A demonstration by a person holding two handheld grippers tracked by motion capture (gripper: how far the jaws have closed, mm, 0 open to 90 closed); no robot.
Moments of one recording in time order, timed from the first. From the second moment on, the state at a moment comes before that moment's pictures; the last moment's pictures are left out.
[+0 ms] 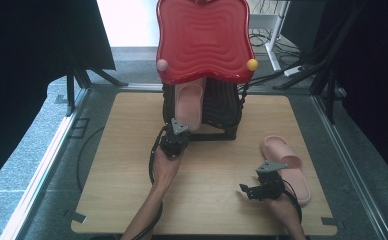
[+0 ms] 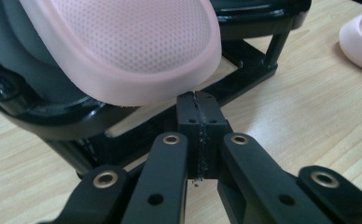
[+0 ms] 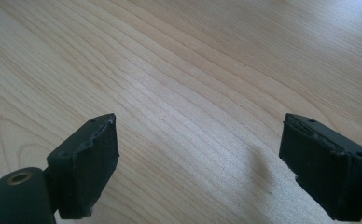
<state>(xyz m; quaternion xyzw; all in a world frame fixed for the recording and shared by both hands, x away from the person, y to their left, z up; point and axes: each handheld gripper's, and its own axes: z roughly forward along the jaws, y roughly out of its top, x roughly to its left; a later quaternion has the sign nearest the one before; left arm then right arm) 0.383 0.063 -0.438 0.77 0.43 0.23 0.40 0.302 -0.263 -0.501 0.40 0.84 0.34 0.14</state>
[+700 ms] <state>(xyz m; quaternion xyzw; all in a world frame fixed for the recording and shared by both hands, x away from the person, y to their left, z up) 0.409 0.062 -0.438 0.77 0.45 0.23 0.39 0.303 -0.264 -0.502 0.40 0.84 0.34 0.14</state>
